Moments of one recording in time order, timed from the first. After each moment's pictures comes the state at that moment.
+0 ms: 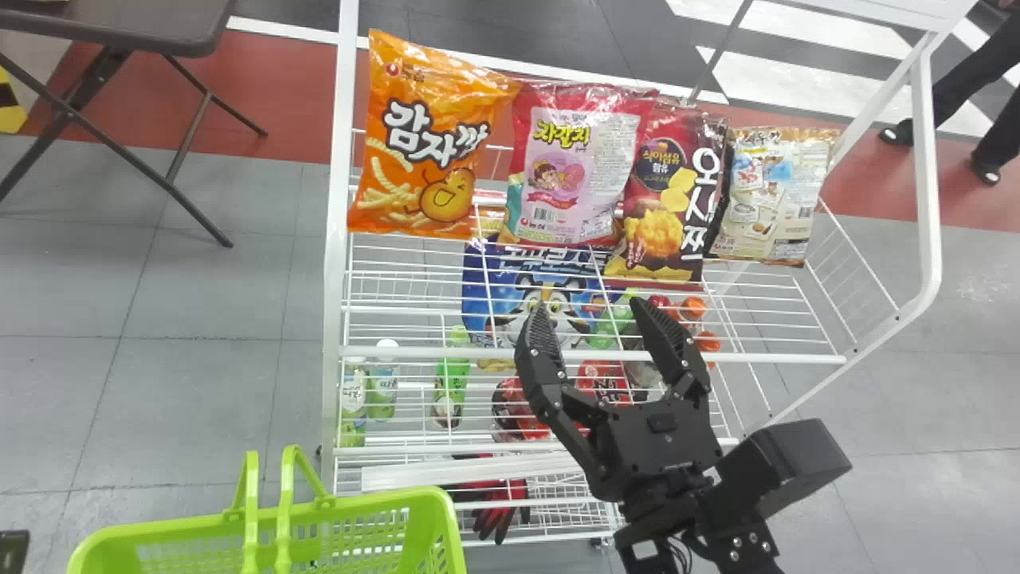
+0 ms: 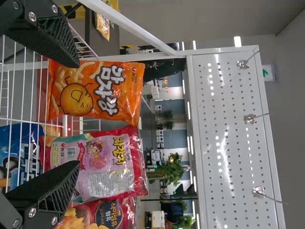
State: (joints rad) left arm 0.59 0.15 0.10 -2.17 0.34 1.27 -1.30; right arm 0.73 -0.36 0.17 -2.26 -0.20 -0.16 -0.23
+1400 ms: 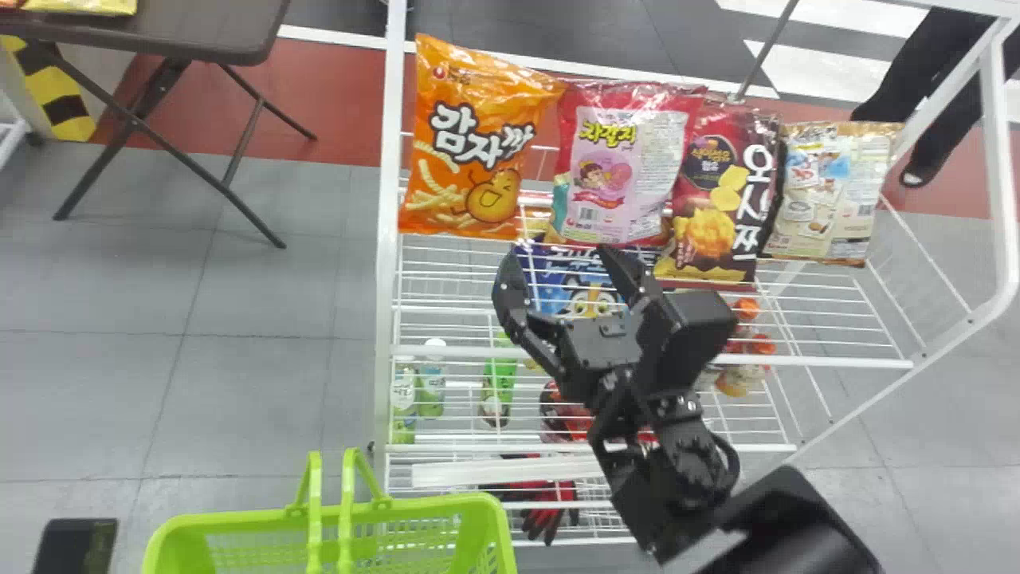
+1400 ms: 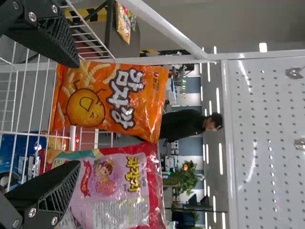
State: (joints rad) left arm 0.59 0.16 0.09 -2.16 0.32 1.25 -1.32; right arm 0.34 -0.31 0.29 -2.05 -0.20 0.10 -0.23
